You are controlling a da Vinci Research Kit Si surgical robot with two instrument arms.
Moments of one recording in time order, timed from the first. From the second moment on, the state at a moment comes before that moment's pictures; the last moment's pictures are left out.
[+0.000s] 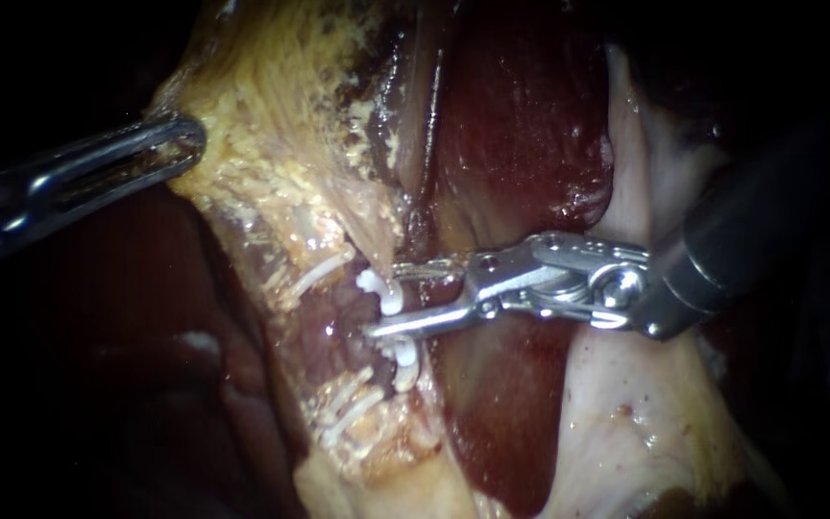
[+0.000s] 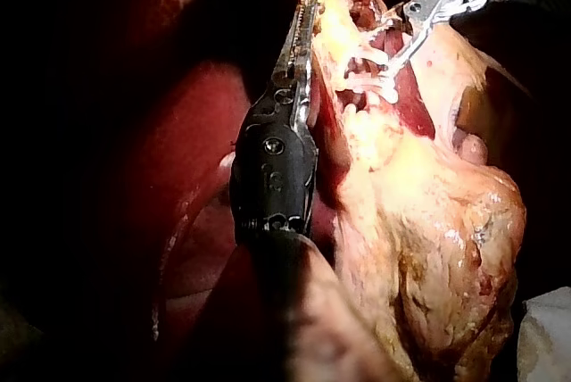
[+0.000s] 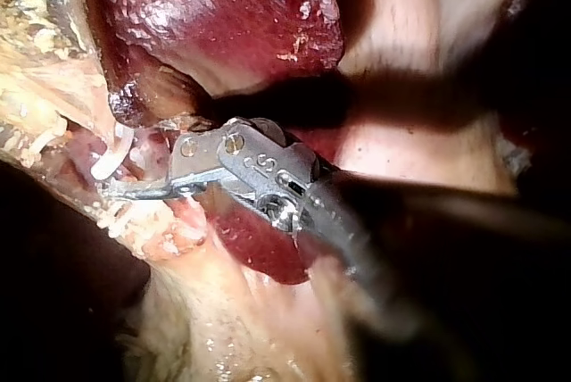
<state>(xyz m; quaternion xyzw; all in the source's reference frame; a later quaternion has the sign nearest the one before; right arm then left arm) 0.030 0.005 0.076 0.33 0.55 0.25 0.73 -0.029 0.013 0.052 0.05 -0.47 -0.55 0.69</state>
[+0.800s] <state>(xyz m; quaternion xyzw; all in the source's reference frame) 0.033 0.005 0.077 0.31 0.57 0.23 0.73 -0.029 0.013 0.052 0.05 -0.47 -0.55 0.69</state>
